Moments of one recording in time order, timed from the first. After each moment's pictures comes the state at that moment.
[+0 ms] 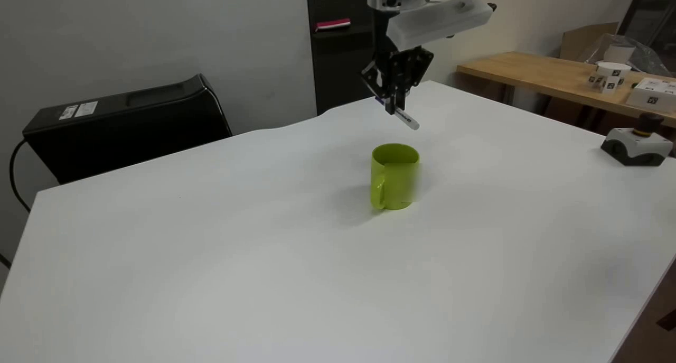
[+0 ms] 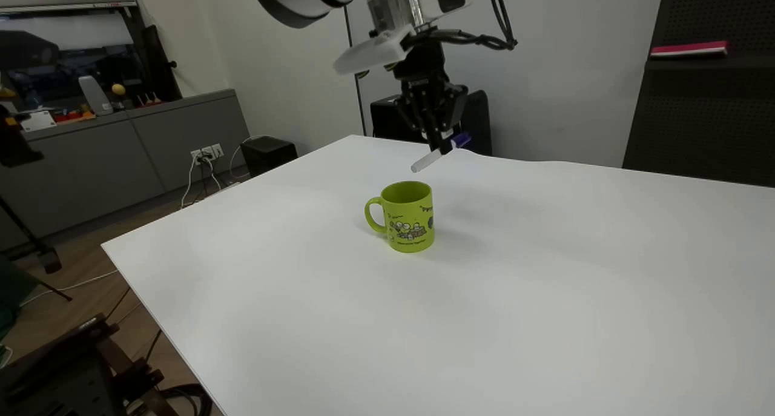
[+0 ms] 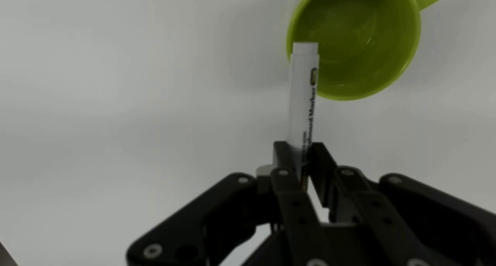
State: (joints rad) arm 0.19 0.44 -0.13 -1.96 -0.21 2.51 0.39
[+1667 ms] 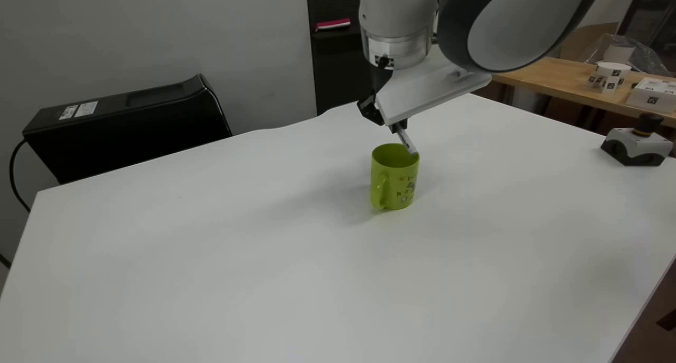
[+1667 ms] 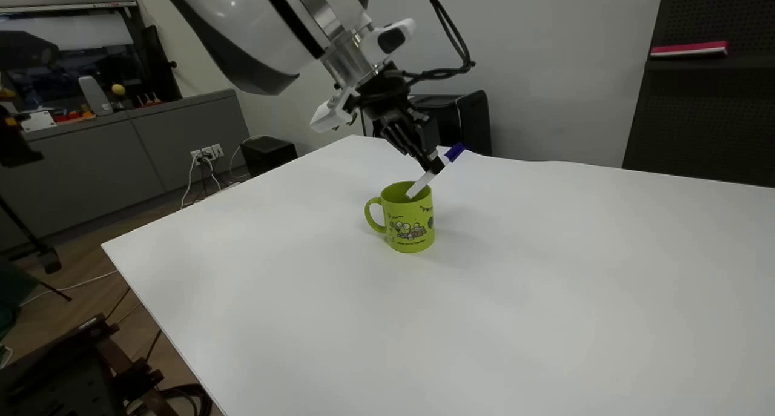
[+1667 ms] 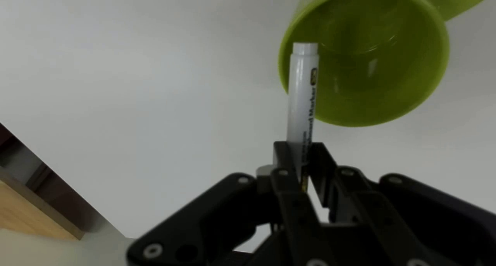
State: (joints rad) arm 0.40 0.44 -0.30 -2.12 -0.77 2.72 1.11
